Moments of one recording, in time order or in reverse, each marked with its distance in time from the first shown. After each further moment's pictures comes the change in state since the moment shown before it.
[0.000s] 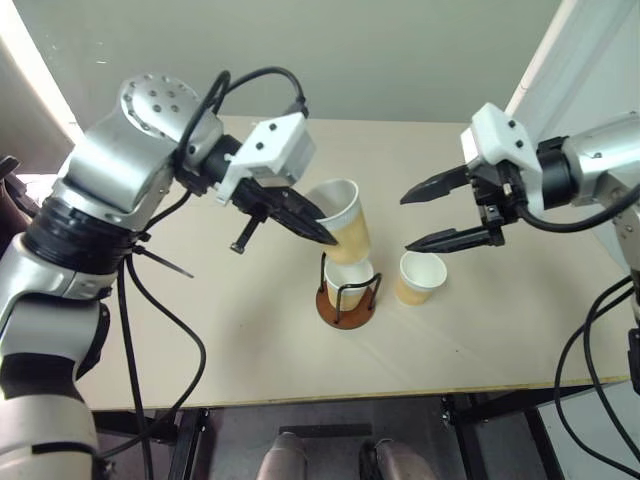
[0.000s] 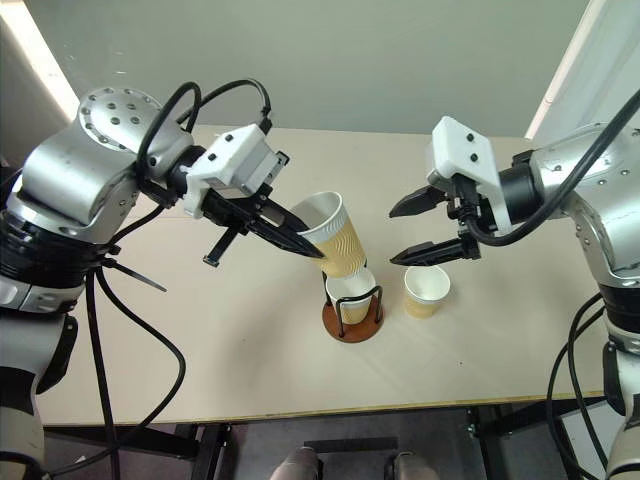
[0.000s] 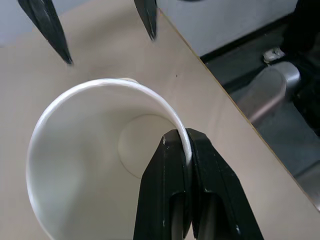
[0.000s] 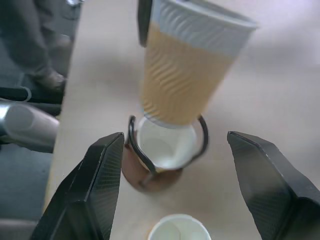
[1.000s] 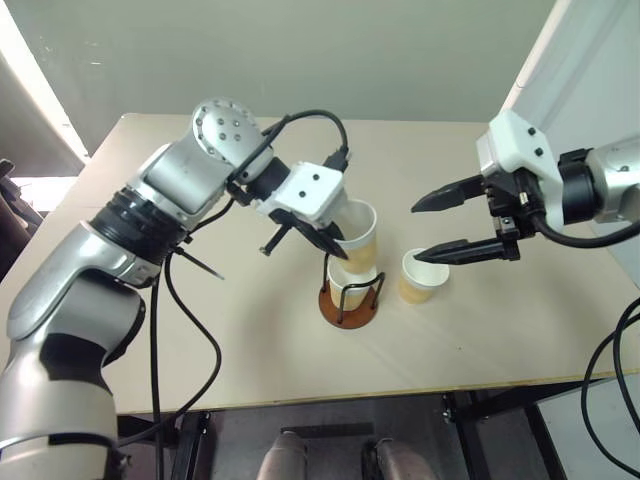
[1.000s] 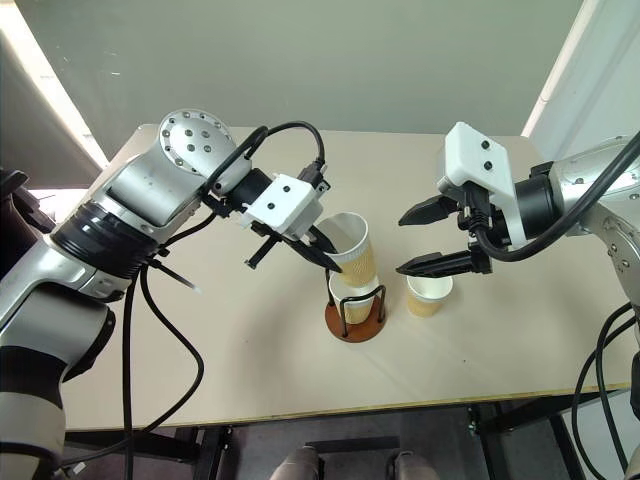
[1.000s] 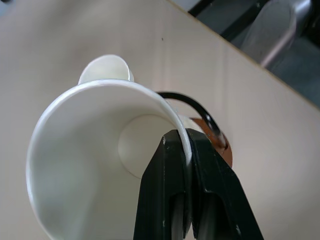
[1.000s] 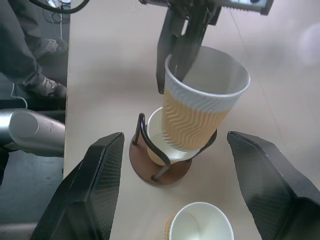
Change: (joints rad) left arm -0.072 -0.123 -0.212 0.206 0.131 -0.374 -0.002; right arm 0.039 -0.083 -0.047 -0.128 0.157 0.131 -0.117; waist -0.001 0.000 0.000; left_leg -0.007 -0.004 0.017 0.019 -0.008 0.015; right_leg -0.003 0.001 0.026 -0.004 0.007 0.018
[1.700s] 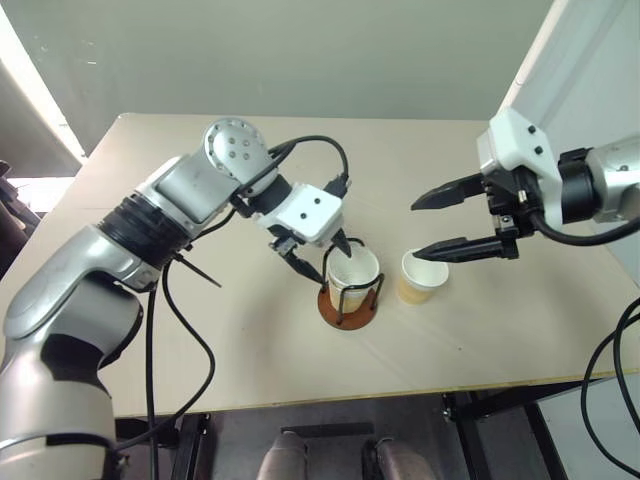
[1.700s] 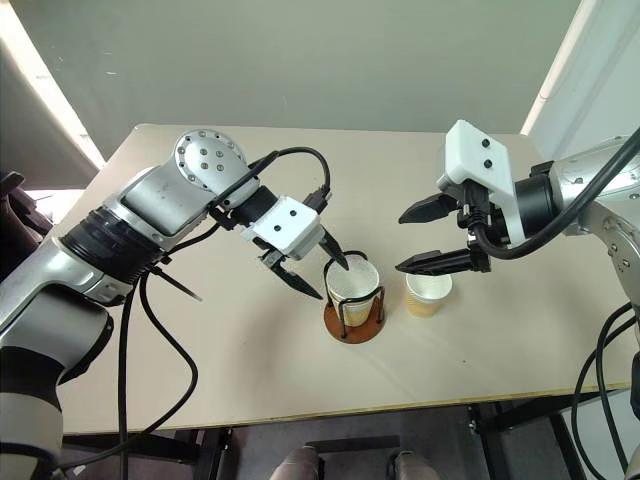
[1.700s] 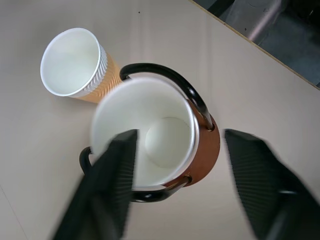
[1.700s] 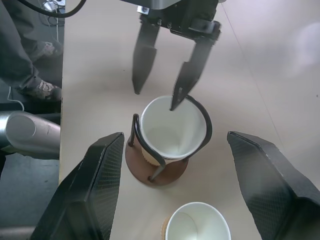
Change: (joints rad) left arm 0.001 0.008 -0.094 0.023 0.028 -0.074 -0.001; right arm 0.000 -0.001 0.000 0.003 0.005 -0.001 -0.021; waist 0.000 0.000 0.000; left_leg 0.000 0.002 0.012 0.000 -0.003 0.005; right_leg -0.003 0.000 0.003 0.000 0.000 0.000
